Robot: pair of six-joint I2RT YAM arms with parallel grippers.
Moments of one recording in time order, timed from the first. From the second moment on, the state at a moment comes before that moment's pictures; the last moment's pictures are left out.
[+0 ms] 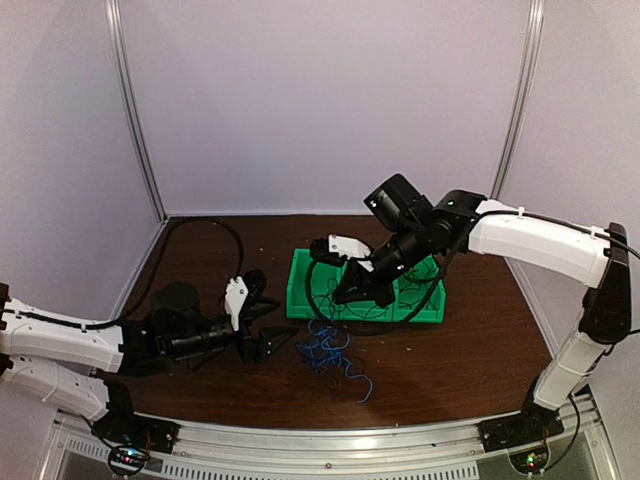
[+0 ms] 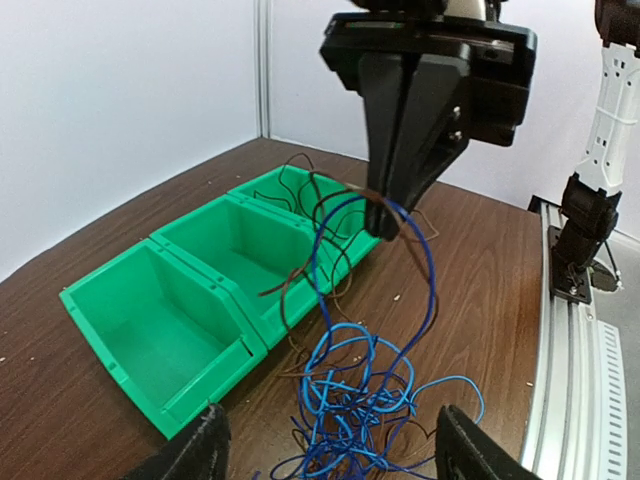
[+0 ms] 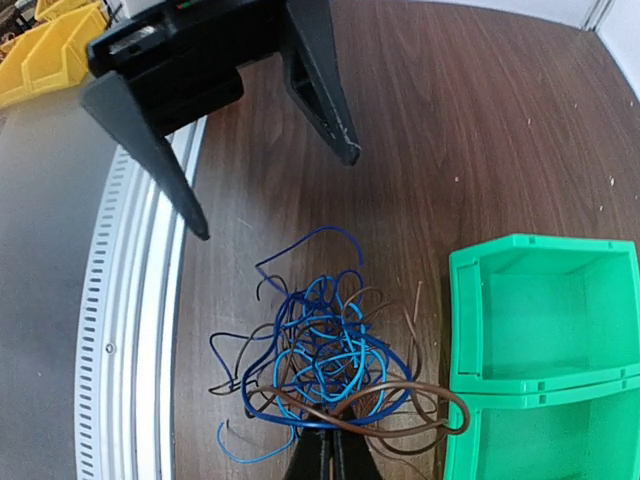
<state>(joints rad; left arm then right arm) -1.07 1.08 0.44 0.46 -0.01 -0.05 0.88 1.64 1.50 -0.76 -0.51 -0.50</state>
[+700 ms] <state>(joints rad) -1.11 1.68 0.57 0.93 0.06 -0.03 0.88 1.69 1.43 -0.82 -0.45 -0.47</state>
